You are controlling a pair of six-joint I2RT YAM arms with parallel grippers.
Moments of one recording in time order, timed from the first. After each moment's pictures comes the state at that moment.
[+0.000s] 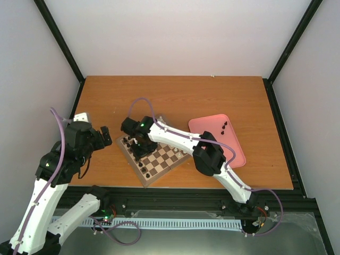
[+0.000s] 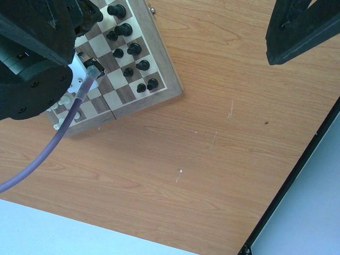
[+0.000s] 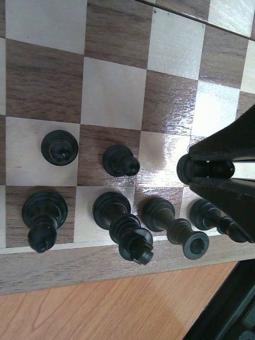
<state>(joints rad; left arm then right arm) -0.39 0.70 1.13 -1.12 -0.39 -0.50 1.08 2.35 2.14 -1.19 -0.12 0.46</state>
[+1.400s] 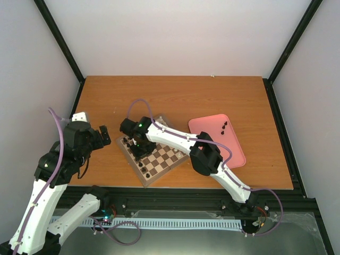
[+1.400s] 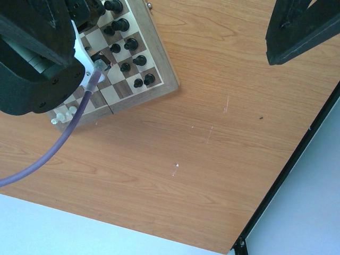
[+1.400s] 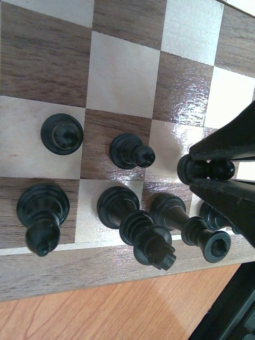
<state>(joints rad) -0.39 0.70 1.14 -1.12 -0.42 -0.49 1.08 2.41 2.21 -1.22 -0.15 0.44</state>
